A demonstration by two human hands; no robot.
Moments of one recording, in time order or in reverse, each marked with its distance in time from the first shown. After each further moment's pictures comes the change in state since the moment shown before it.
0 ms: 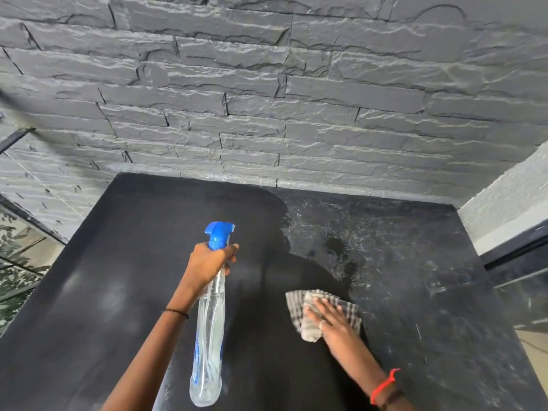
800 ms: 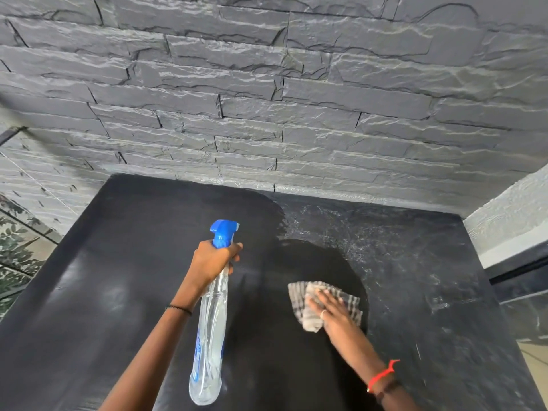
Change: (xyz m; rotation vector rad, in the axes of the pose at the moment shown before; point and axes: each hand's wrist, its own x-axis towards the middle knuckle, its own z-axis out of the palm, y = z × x) left_hand 0.022 0.017 0.027 0.013 0.009 -0.004; right_hand 0.036 0.039 -0.011 0.005 -0.002 0.039
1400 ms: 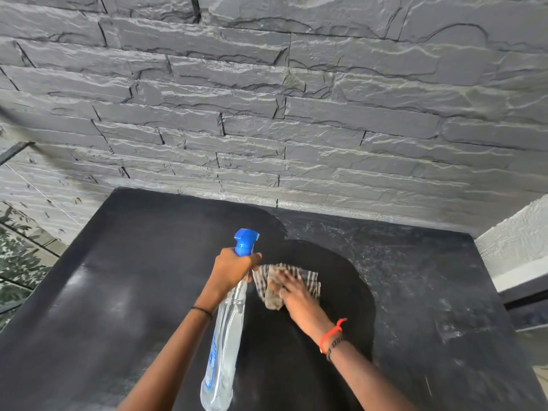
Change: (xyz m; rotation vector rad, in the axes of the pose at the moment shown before) left_hand 0.027 0.019 0.036 0.123 -0.012 0.012; right_hand 0.117 -0.037 -0.003 -0.021 -0.004 -0.148
